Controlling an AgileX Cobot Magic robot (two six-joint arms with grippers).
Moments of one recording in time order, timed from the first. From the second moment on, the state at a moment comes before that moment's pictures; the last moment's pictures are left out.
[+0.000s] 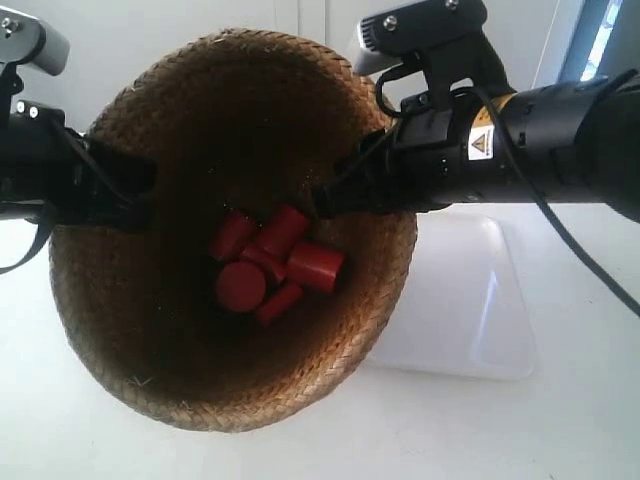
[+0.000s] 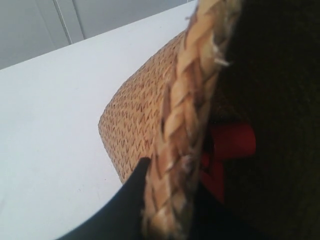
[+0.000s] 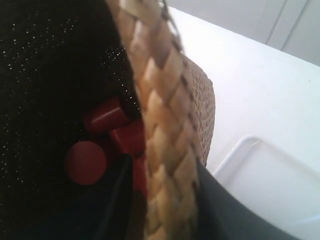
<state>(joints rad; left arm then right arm) -0.41 1.08 -0.77 -0.30 0.24 0.32 0.52 1.31 -0.94 -0.10 0.27 0.15</state>
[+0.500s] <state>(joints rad) -0.41 1.08 -0.77 -0.30 0.18 0.32 0.52 1.35 -0.94 -0.17 0.20 0.15</state>
